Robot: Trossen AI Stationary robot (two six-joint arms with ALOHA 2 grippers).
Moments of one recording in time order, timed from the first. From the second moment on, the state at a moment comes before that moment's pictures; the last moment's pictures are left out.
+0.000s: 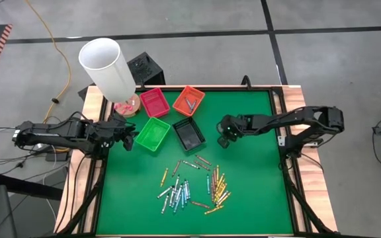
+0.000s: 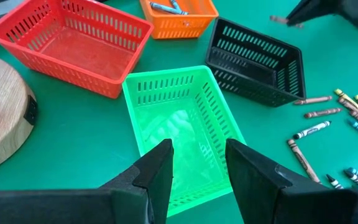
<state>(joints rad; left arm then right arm) -0.02 0.50 0.52 -0.66 -0.43 -0.66 -0.20 1.39 0.73 -0.30 0.19 0.47</state>
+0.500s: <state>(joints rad) -0.02 0.50 0.52 -0.66 -0.43 -0.65 -0.15 1.55 1.10 -0.25 0.35 0.38</state>
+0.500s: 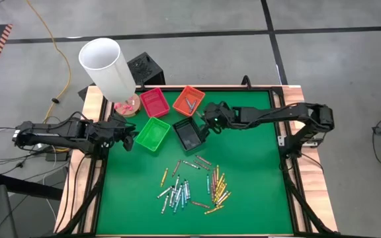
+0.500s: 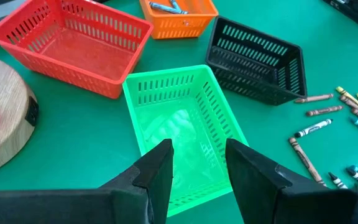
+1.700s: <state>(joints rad) -0.02 0.50 0.52 -0.69 -0.42 -0.63 -0.26 2.46 2.21 -0.25 0.31 0.19</state>
